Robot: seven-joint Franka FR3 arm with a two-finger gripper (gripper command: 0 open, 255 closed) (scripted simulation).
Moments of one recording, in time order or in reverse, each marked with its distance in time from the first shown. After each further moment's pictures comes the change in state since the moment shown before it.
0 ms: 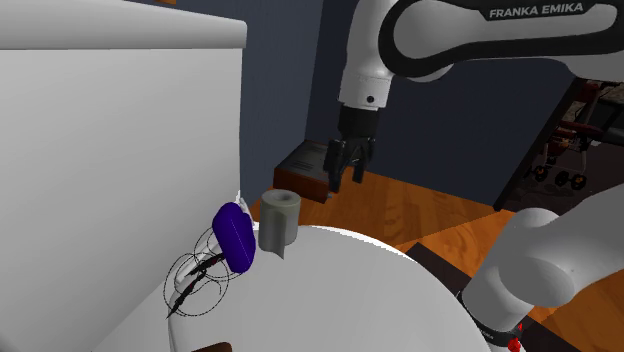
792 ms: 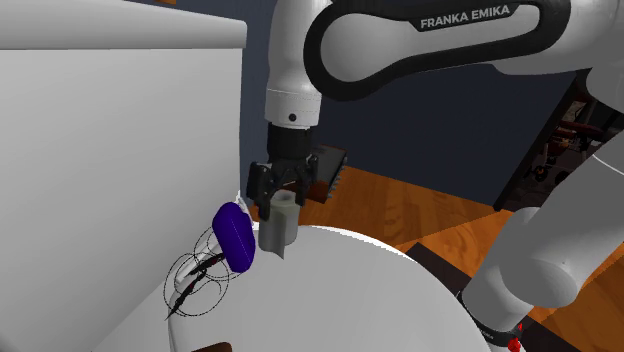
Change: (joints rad) arm 0.037 0.335 0.215 0.233 -0.042 0.148 0.274
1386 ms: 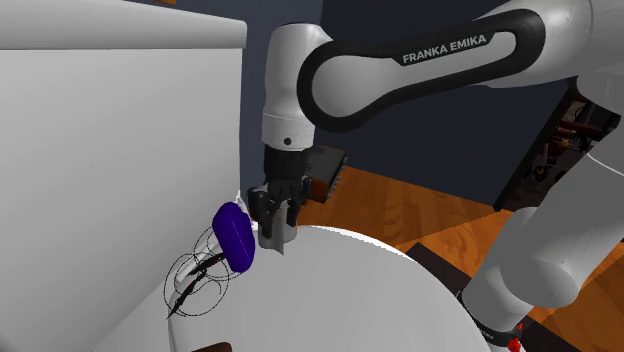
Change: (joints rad) arm 0.005 0.034 0.015 -0.065 -0.006 0.097 0.001
